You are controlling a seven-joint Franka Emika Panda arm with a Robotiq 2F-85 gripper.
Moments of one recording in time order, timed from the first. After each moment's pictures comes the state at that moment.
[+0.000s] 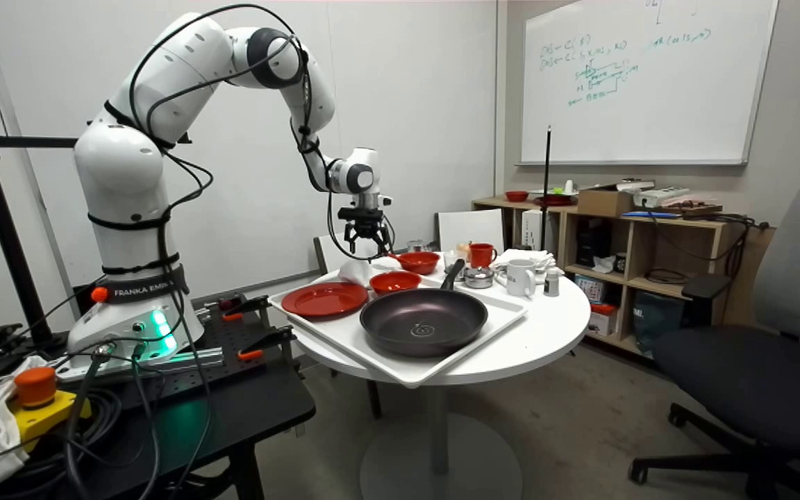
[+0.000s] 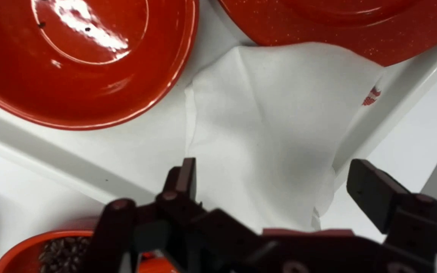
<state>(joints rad) 0.16 0.71 0.26 -1.82 -0.15 2.53 -0.29</state>
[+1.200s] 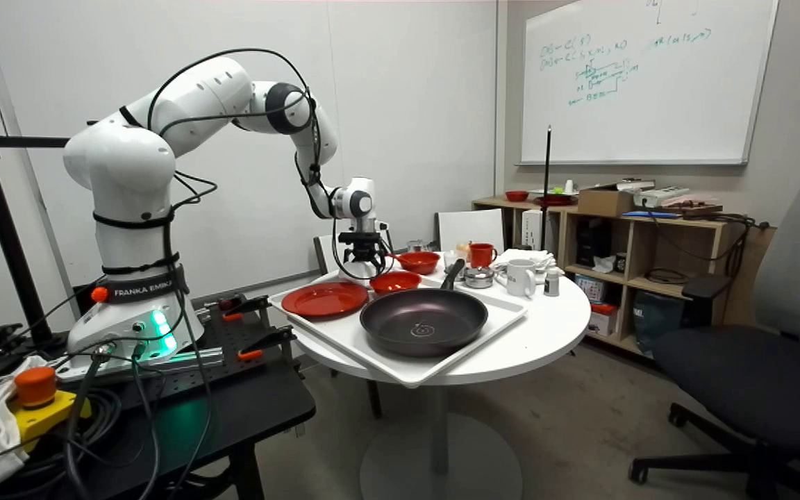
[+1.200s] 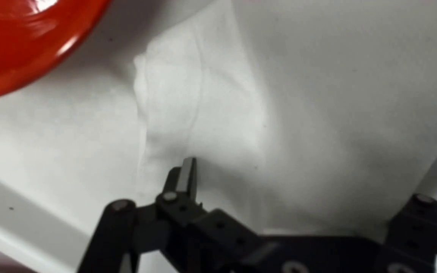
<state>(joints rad) 0.35 1.00 0.14 -1.50 -0.21 2.42 -0.22</state>
